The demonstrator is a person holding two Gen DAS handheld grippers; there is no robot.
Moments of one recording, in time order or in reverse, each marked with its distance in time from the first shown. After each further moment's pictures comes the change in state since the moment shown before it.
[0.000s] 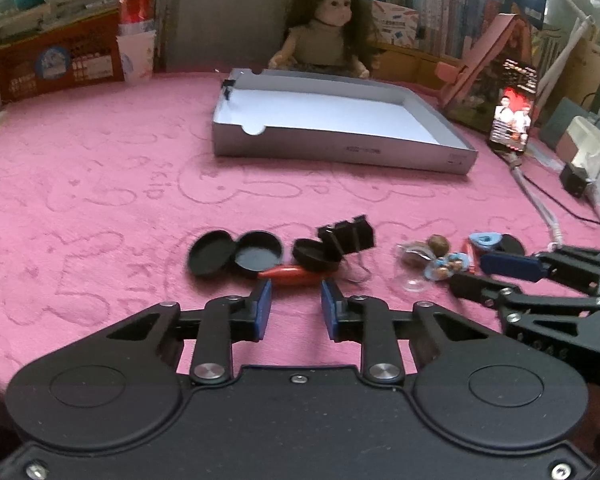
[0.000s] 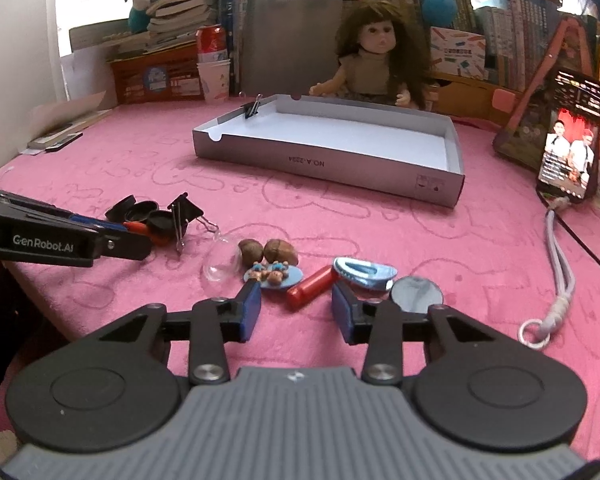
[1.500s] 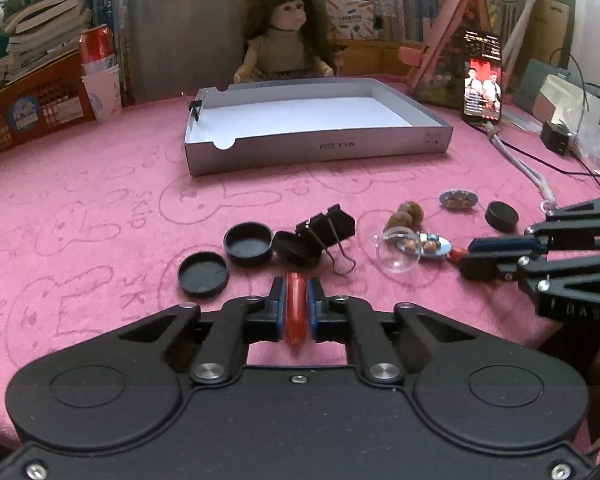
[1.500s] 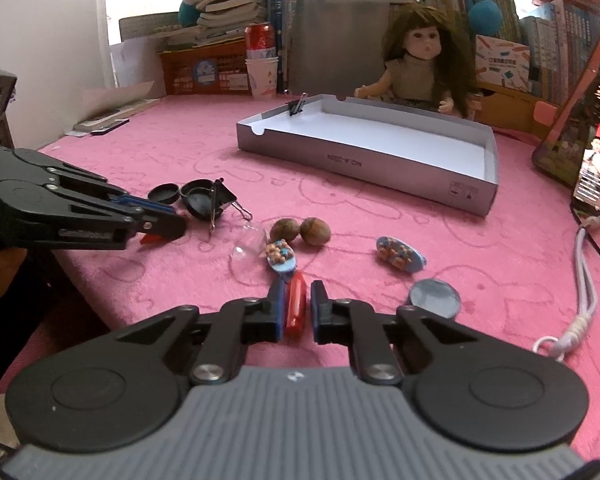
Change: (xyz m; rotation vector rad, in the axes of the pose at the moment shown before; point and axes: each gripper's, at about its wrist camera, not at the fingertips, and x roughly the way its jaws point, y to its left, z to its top) left arm -0.001 -0.008 -0.010 0.175 -0.038 -0.038; right arm -0.011 -0.007 -0.007 -0.076 -0.010 0.134
